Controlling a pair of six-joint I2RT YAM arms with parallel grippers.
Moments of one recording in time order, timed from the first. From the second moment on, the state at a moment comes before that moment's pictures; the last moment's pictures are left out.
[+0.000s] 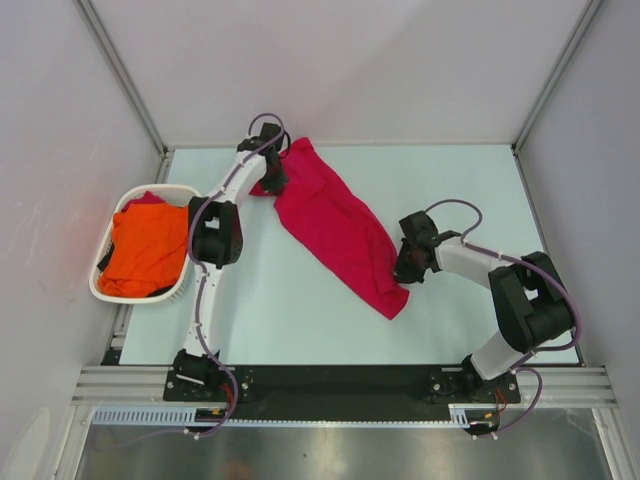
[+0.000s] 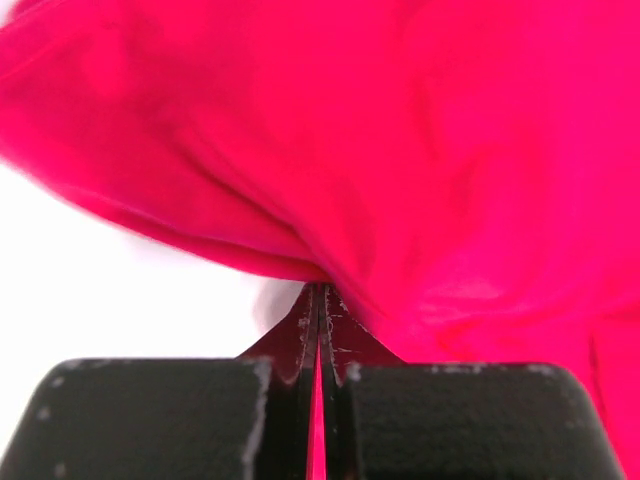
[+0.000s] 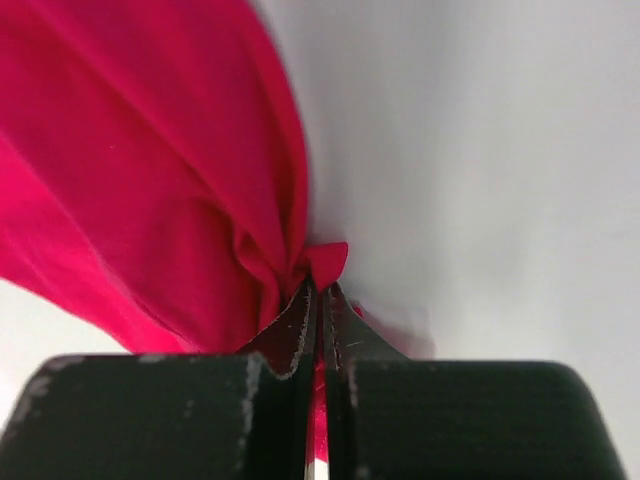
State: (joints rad) left arm -0.25 2.50 2.30 -0.91 -0.16 -0.57; right arm 0.40 1.59 0.85 -0.42 -0.03 0.78
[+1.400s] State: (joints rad) left arm -0.42 1.83 1.43 -0.68 -0.30 -0.59; right arm 0.46 1.42 0.94 -0.53 0.30 0.65
